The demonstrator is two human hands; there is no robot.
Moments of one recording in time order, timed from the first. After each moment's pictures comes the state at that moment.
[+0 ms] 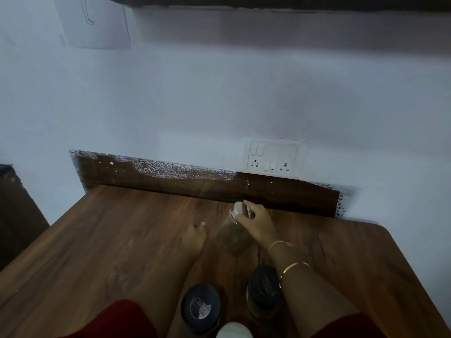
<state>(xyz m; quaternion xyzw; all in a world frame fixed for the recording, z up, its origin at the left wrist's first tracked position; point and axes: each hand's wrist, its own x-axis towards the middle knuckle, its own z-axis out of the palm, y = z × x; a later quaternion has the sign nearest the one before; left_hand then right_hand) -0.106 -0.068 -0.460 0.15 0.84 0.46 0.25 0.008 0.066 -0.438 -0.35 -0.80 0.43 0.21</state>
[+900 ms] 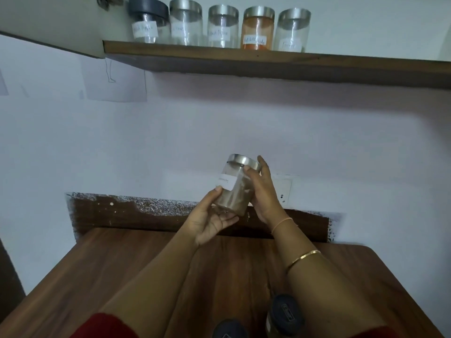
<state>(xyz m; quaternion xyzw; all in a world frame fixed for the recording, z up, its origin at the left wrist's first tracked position) -0.145 -0.099 -0.311 0.30 0.34 0.72 0.53 -0.038 -0.002 -0.268 -0.17 -0.62 0.63 0.43</state>
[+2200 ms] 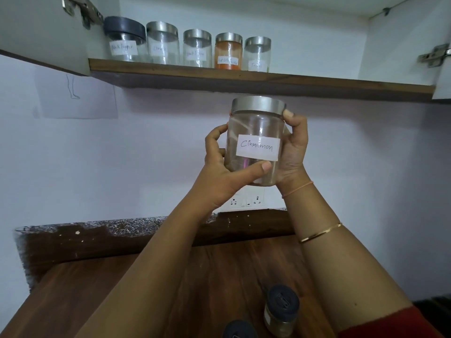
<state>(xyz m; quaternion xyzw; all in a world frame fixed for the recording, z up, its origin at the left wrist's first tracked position) -0.096 -0.178 -0.185 0.62 0.44 0.62 0.19 0.004 -0.082 -0.155 0.07 -0.54 0.70 0.45</state>
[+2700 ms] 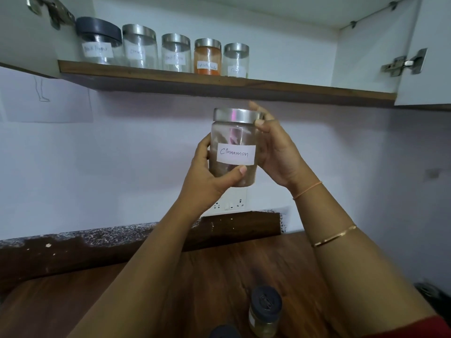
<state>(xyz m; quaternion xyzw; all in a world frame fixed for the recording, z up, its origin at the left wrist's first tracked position) -0.092 -0.154 -0.192 0.61 0.43 0.65 0.17 0.041 -0.090 -0.143 -0.10 -0.68 0.53 0.50</state>
